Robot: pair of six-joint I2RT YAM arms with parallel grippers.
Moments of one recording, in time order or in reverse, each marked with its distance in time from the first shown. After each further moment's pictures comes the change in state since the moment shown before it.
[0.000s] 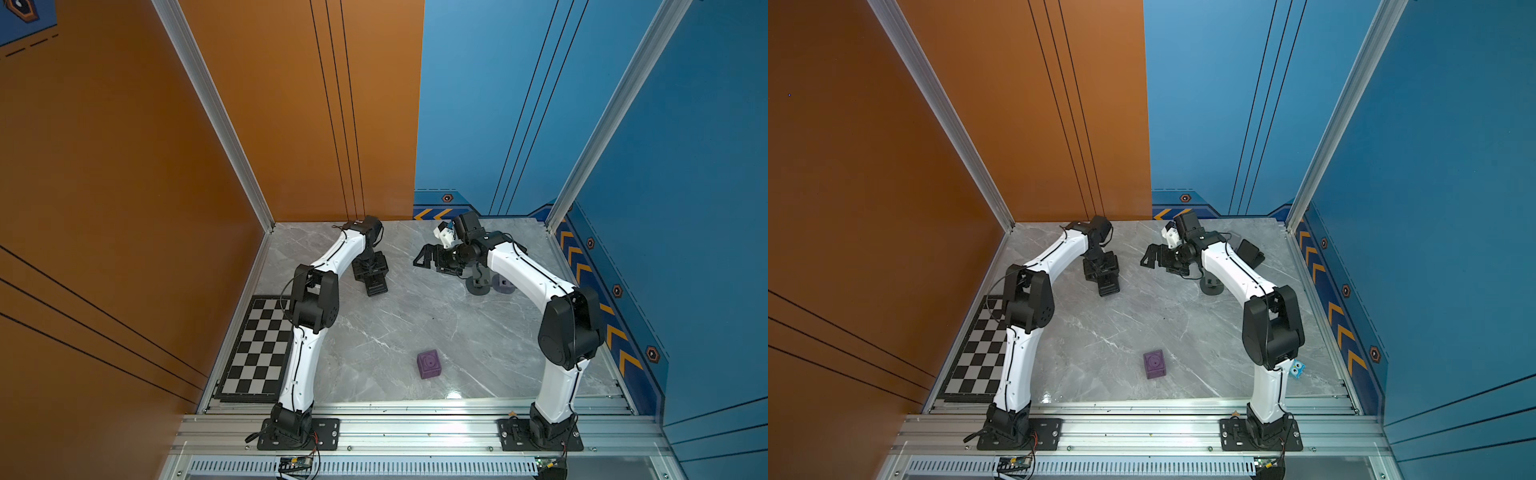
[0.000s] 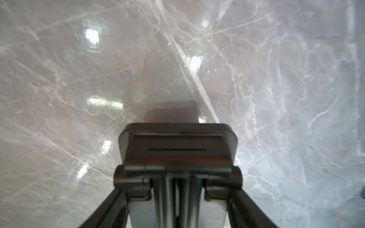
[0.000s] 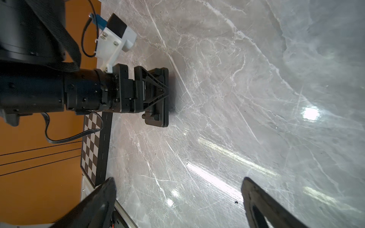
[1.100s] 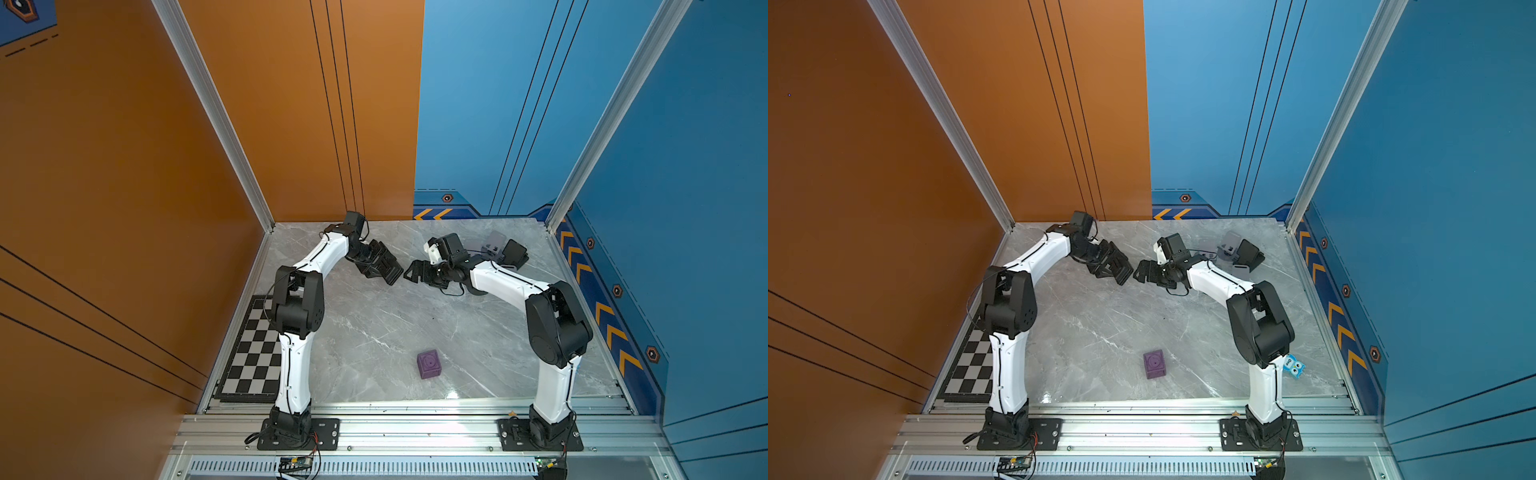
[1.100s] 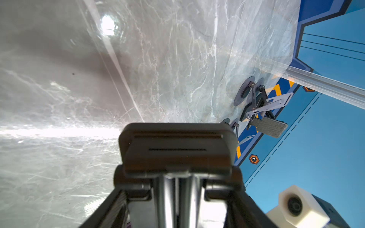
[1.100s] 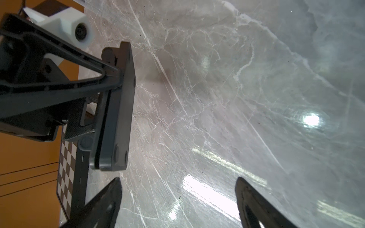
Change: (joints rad) left arm 0.089 -0.134 -0.219 0.308 0.537 -0.341; right arm 0.087 0.036 -0.233 0.373 0.118 0.125
